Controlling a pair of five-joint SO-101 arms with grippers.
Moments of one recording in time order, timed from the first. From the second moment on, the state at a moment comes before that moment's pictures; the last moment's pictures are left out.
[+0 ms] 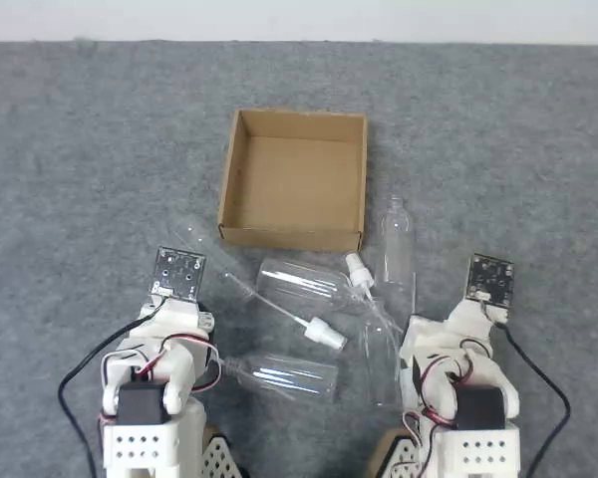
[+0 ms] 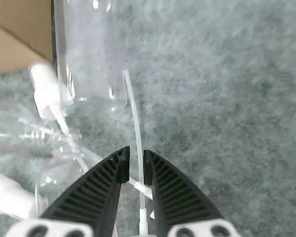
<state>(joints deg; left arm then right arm) -6.7 -103.4 97.1 71.0 -6.3 -4.4 -102.9 91.4 74.3 -17.7</state>
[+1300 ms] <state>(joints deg) -6.7 -103.4 97.1 71.0 -6.3 -3.6 -99.6 65.9 70.1 18.9</state>
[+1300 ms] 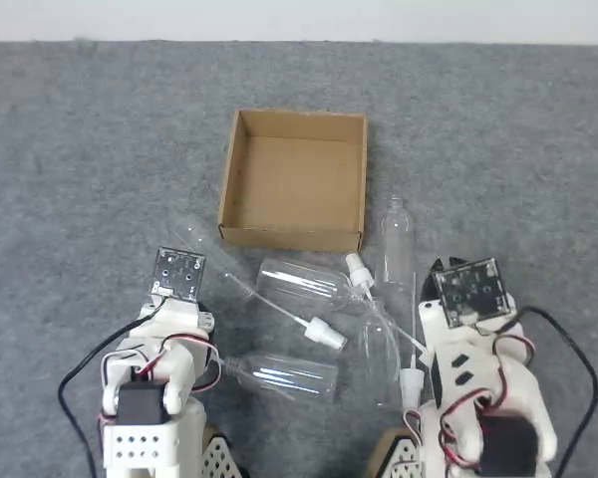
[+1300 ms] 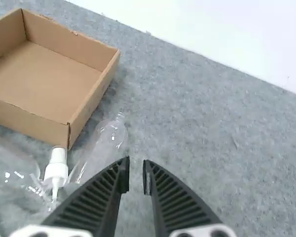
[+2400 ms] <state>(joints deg) -6.7 -103.4 97.1 71.0 -6.3 -9.0 -31.5 17.7 91.5 7.7</state>
